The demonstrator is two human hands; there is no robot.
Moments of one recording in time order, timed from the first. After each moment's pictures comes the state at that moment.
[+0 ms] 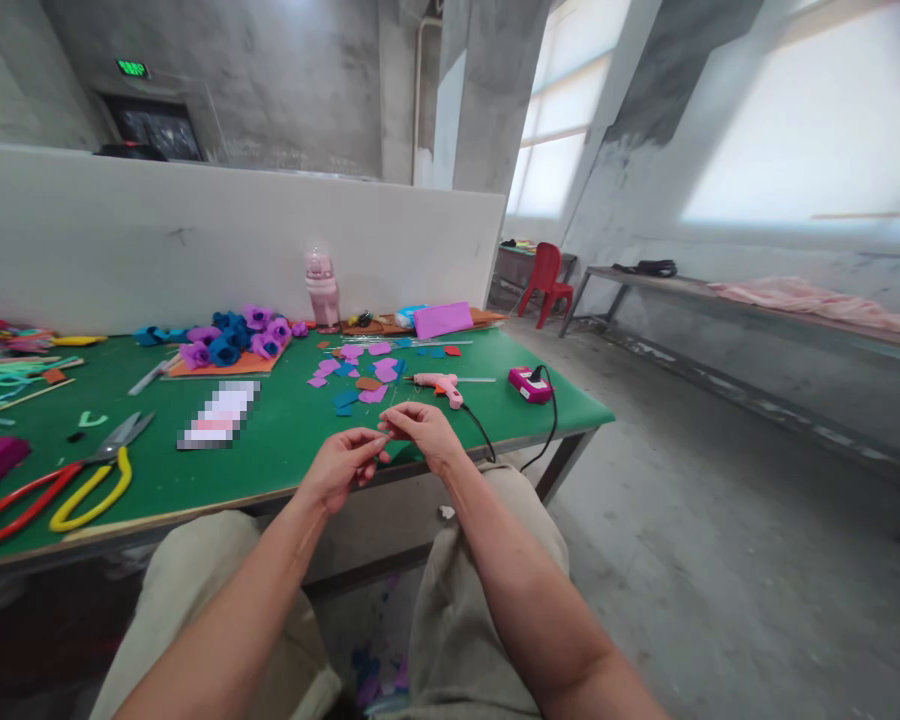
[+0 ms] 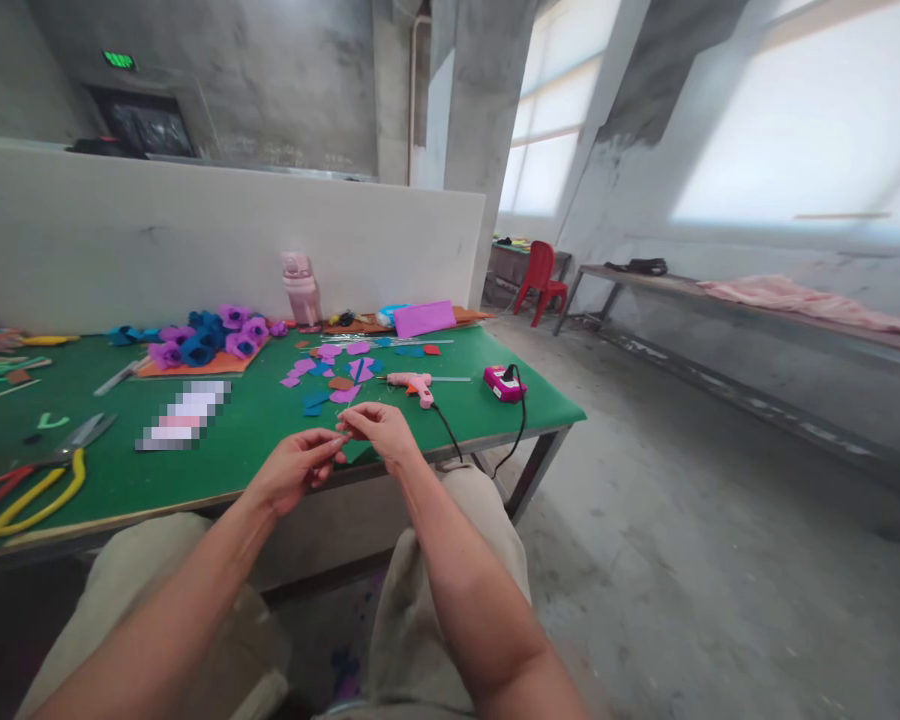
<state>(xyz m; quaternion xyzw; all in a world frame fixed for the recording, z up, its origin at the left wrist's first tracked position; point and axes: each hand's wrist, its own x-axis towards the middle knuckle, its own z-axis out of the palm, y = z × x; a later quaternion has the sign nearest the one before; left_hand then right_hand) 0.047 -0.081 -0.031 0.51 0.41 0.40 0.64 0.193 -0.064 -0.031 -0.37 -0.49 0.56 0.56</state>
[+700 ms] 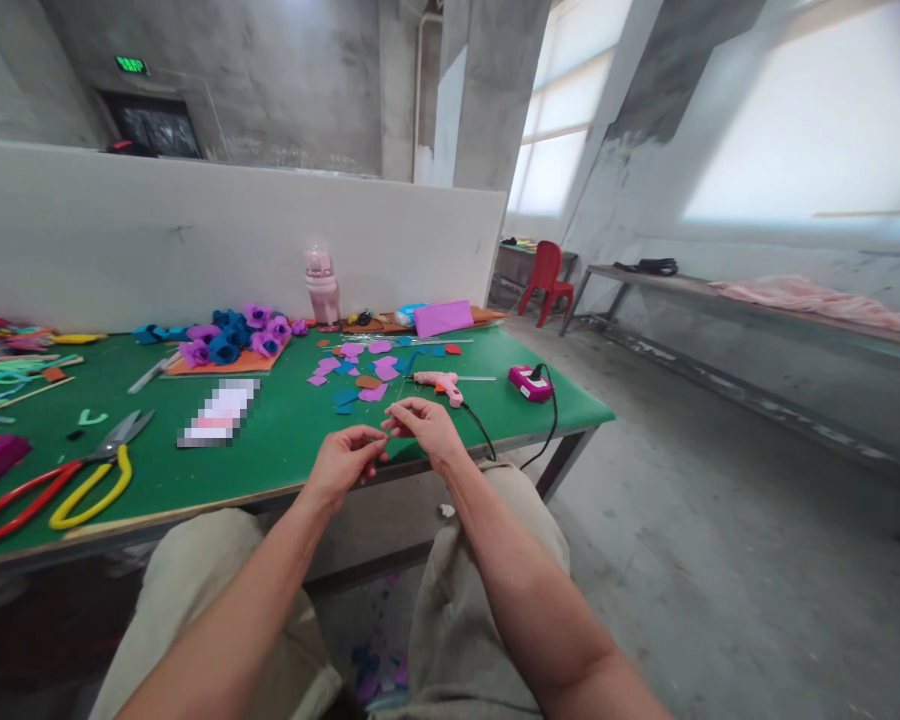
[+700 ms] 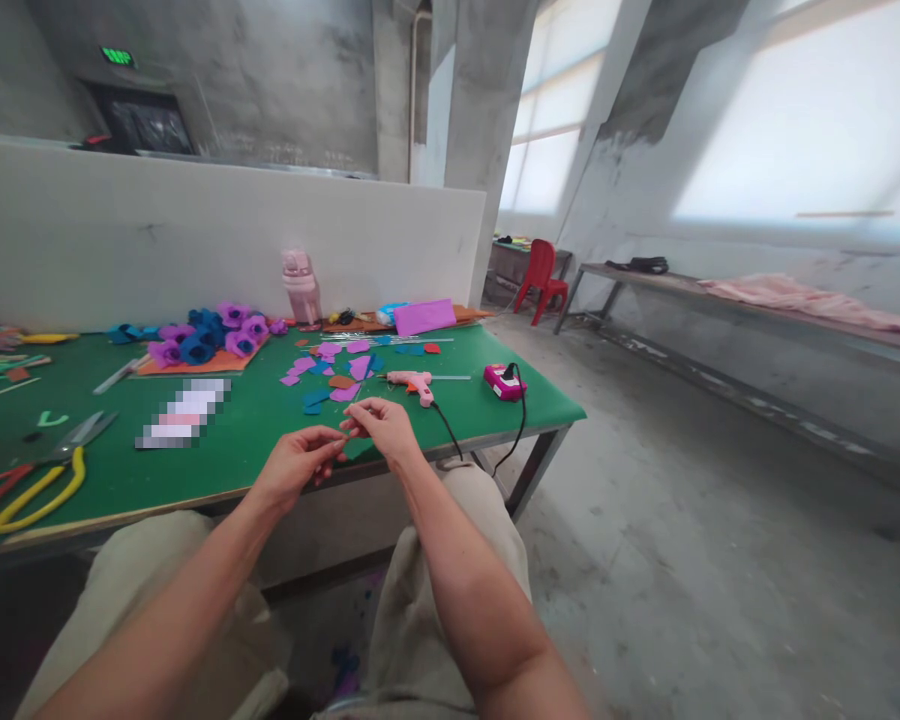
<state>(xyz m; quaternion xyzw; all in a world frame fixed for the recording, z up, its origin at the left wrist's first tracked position) 0.051 -0.081 -0.032 0.57 0.46 0.41 0.54 0.195 -0.062 -0.032 -0.39 -0.49 0.53 0.57</state>
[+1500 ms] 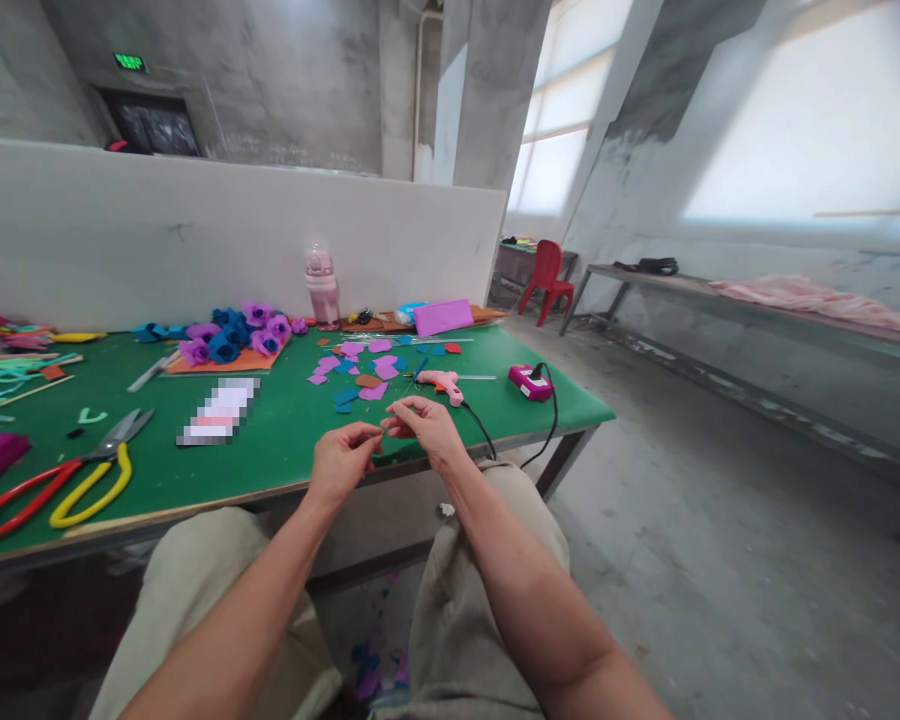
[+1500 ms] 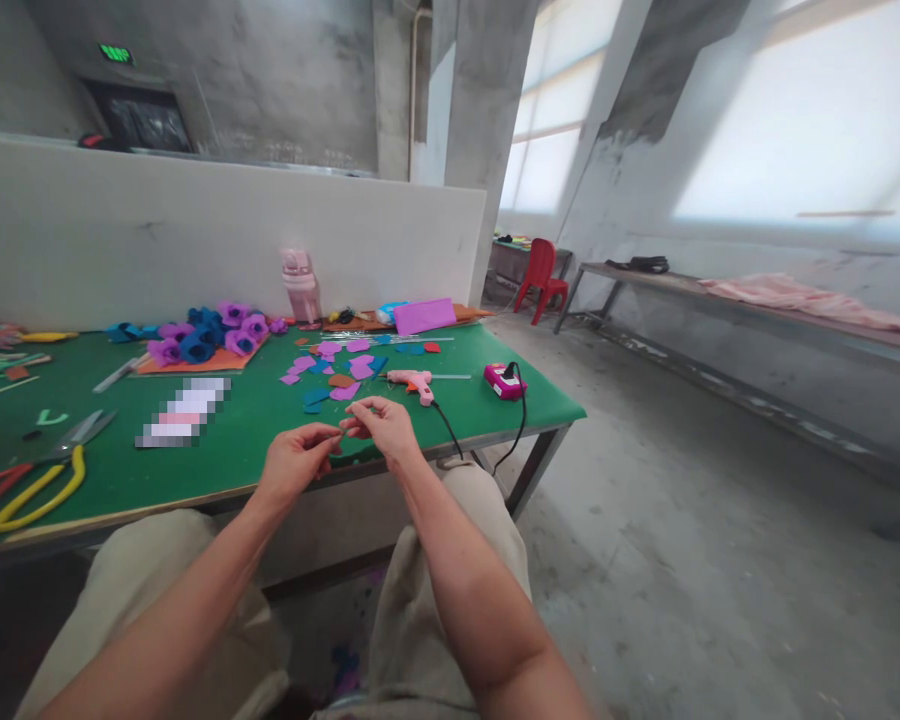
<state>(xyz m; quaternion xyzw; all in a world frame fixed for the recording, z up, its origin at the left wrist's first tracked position) 0.051 -0.077 -0.037 0.62 0.49 0.45 0.41 0.193 -0.062 -0.033 -0.40 -0.46 0.55 0.58</state>
